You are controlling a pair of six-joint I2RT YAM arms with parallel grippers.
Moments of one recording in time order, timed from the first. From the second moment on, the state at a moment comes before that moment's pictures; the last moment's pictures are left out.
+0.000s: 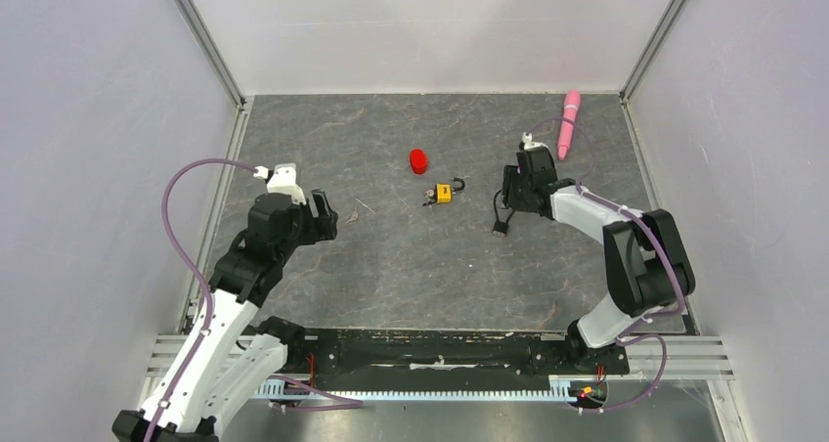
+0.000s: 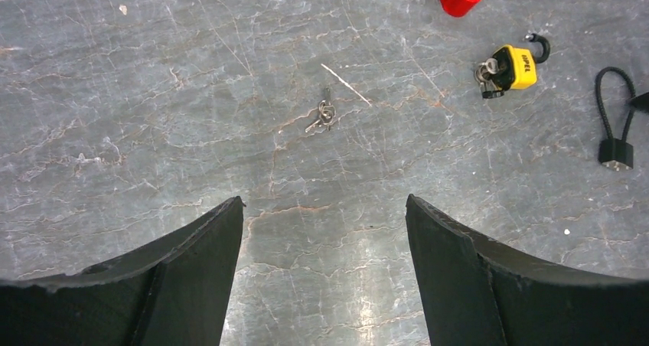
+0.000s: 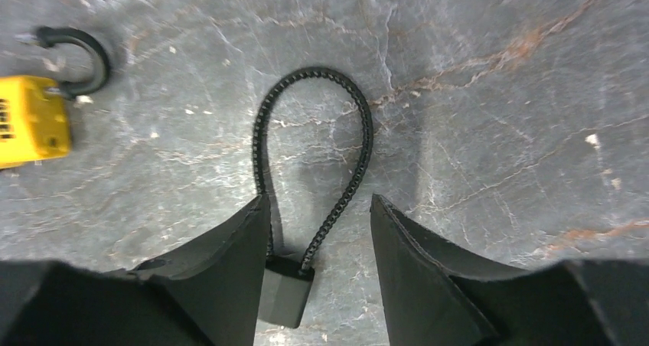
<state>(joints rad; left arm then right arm) -0.33 0.68 0.74 -0.58 -0.18 -0.33 0.28 1.64 0.90 -0.18 0.11 0.35</state>
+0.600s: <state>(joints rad) -0.33 1.22 0.89 -0.59 -0.12 -0.35 0.28 1.17 0.58 0.05 0.01 0.35</state>
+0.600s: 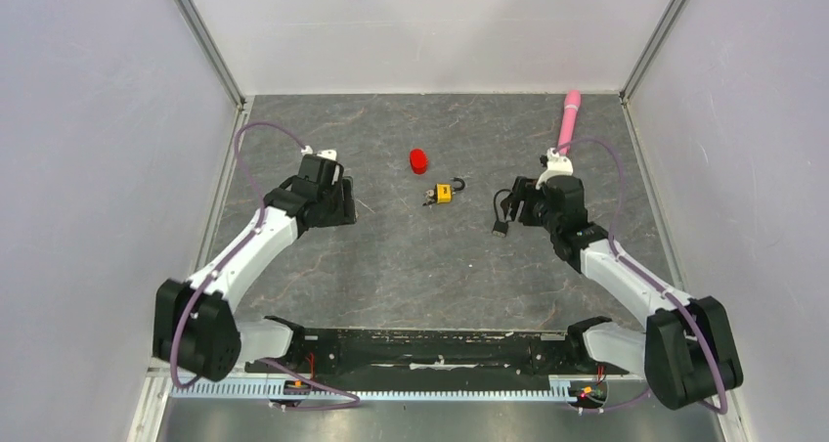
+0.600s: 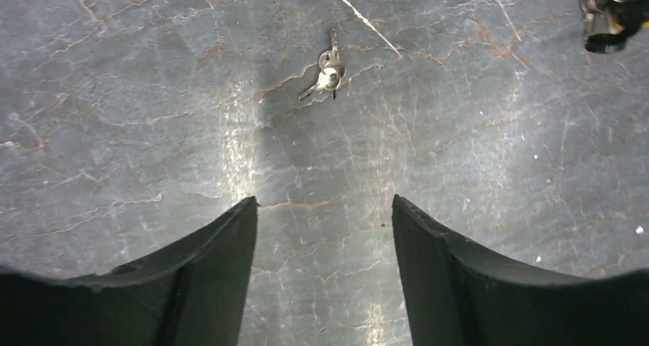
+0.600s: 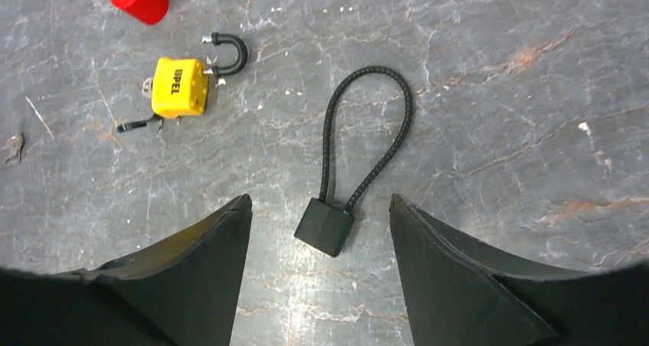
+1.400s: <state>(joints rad) -0.33 1.85 1.18 -0.53 -0.13 -0.41 0.39 1.05 0.49 0.15 0.05 0.34</state>
